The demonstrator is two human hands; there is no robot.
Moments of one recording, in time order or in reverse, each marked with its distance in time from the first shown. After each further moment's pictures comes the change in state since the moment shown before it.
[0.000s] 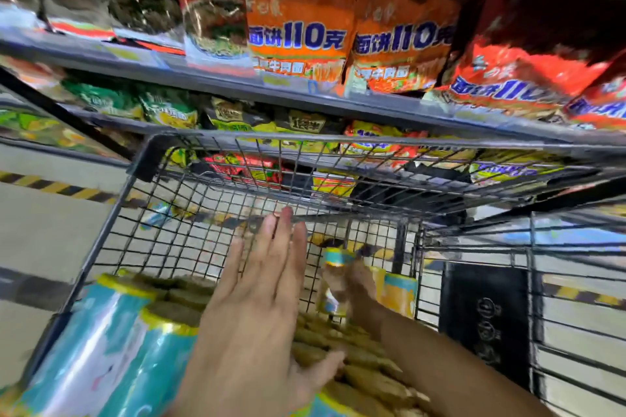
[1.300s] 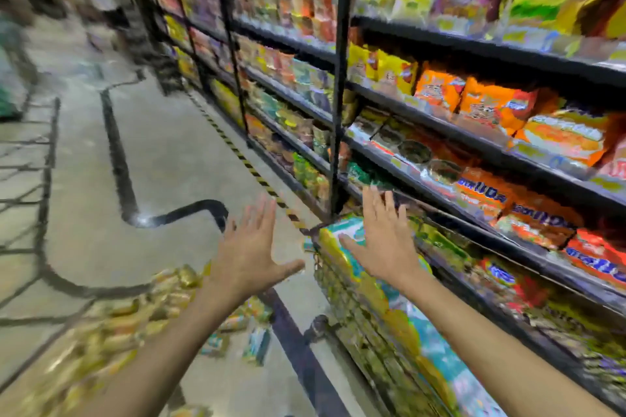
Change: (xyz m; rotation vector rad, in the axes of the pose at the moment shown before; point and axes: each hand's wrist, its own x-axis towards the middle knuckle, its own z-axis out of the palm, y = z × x) left_hand -0.360 0.048 -0.134 0.076 0.259 -0.973; right_hand -0.434 -0.076 -0.051 -0.634 0.526 -1.300
